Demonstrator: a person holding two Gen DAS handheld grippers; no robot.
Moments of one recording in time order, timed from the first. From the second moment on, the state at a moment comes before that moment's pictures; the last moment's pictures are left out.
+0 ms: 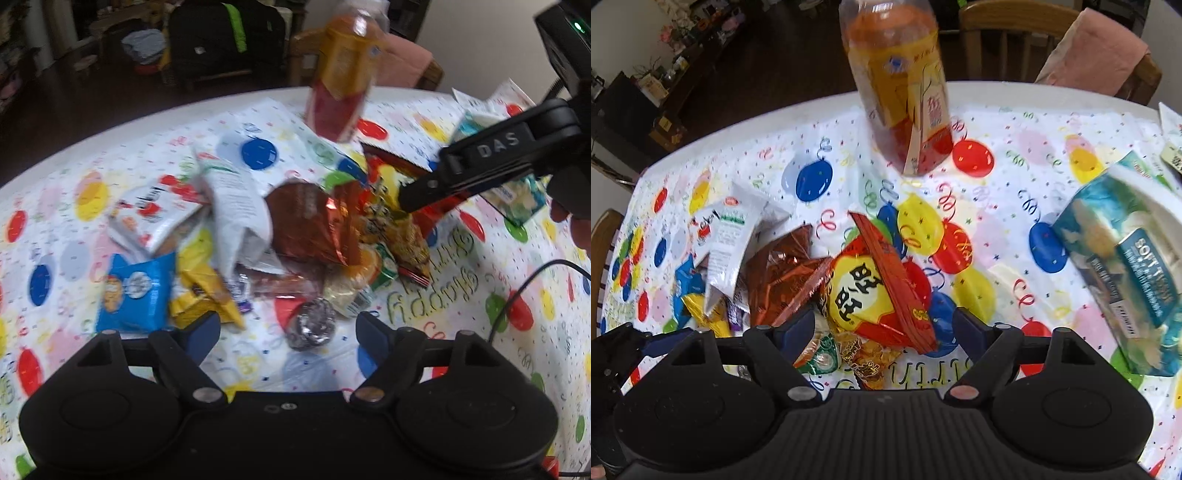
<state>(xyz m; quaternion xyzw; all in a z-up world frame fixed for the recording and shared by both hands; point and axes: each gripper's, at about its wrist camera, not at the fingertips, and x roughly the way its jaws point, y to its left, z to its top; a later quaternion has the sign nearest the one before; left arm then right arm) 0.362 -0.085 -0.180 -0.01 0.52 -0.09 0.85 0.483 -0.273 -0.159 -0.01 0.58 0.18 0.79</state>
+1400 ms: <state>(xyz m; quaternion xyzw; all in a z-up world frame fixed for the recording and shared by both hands) 0.333 -0.063 -0.131 -0.04 0.52 -0.12 0.85 0.404 -0.310 -0.080 0.01 0.54 0.17 0.82</state>
